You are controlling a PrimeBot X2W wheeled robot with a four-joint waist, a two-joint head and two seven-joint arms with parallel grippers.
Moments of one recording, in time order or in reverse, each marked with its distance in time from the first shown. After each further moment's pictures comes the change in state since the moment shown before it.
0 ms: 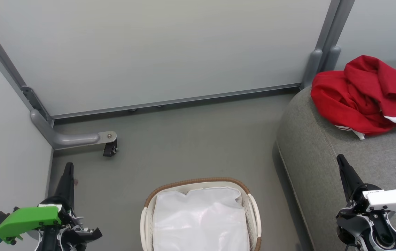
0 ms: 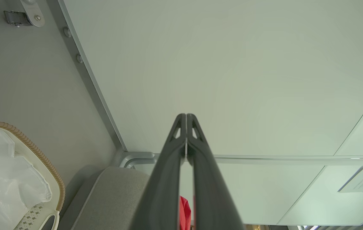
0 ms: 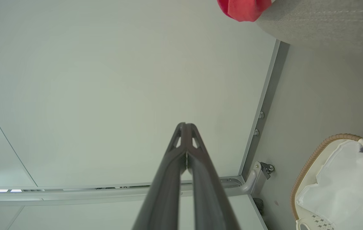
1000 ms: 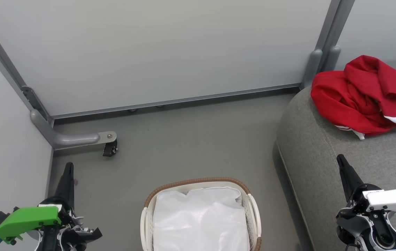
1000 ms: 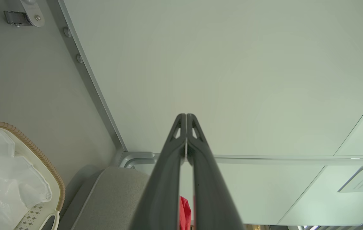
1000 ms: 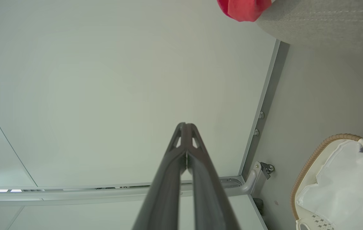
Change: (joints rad) left arm 0.000 0.000 0.000 0.000 0.000 0.000 0.000; right arm 0.000 0.000 0.000 0.000 0.000 0.000 0.000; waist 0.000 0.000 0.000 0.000
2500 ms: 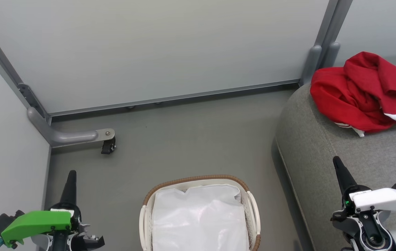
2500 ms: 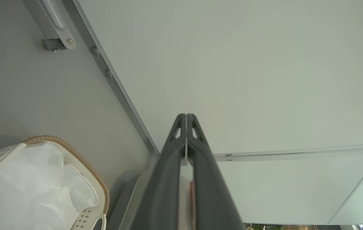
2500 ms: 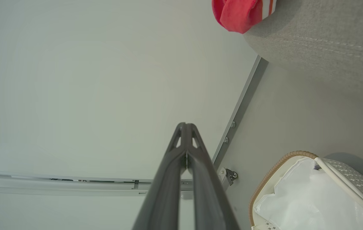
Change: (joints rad) left arm 0.021 -0.001 -0.025 0.019 0.188 0.005 -0.053; right arm -0.008 0.002 0.028 0.025 -0.218 0.000 -0.056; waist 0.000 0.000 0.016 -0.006
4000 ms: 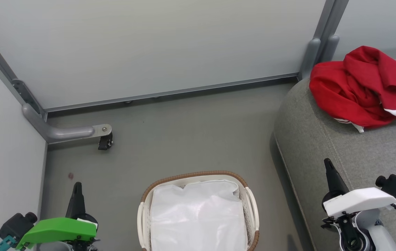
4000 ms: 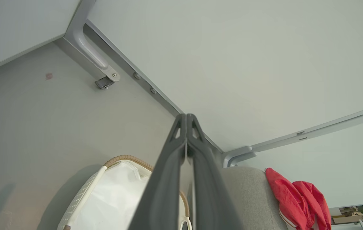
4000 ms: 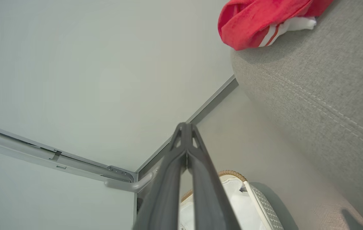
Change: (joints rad) left arm 0.035 -0.001 -0.058 0.040 0.429 0.017 -0.128; right arm -0.018 0.004 0.064 0.057 -0.492 0.001 -0.124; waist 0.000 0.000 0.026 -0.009
